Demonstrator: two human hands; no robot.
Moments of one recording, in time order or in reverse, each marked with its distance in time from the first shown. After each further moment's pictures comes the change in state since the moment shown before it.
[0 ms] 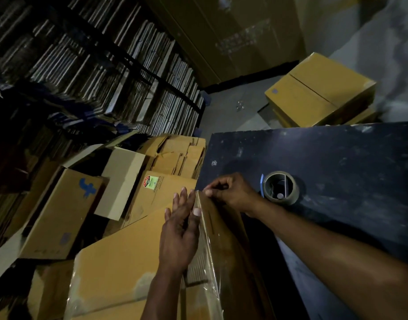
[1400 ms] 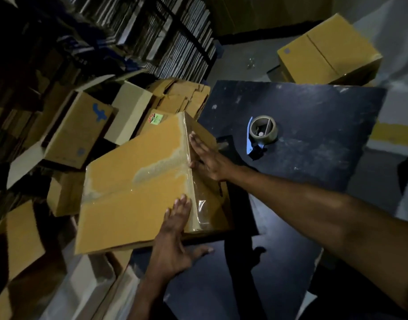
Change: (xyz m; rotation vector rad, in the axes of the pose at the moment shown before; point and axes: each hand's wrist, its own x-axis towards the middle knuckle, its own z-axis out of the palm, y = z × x) left_hand -0.260 0.027 -0.004 0.234 -0.140 0.029; right_hand -0.093 0.015 0.053 -0.609 -0.419 -0.328
